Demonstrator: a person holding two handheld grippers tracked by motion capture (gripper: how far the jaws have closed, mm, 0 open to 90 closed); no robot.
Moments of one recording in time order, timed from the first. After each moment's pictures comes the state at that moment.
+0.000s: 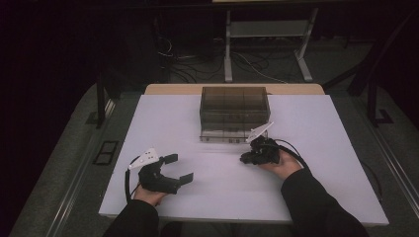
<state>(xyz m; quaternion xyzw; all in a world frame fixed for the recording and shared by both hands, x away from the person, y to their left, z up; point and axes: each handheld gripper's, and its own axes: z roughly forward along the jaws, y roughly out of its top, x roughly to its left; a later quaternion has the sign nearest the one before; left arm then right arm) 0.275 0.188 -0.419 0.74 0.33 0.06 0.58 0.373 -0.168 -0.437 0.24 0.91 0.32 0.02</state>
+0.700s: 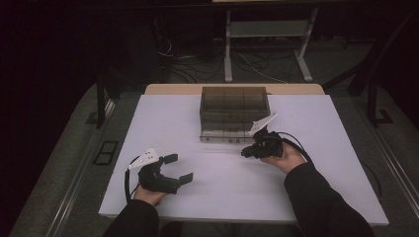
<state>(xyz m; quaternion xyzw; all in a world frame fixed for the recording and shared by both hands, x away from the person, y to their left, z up) 0.275 0.188 -0.419 0.74 0.33 0.06 0.58 0.378 -0.172 -0.408 0.24 0.91 0.33 0.02</state>
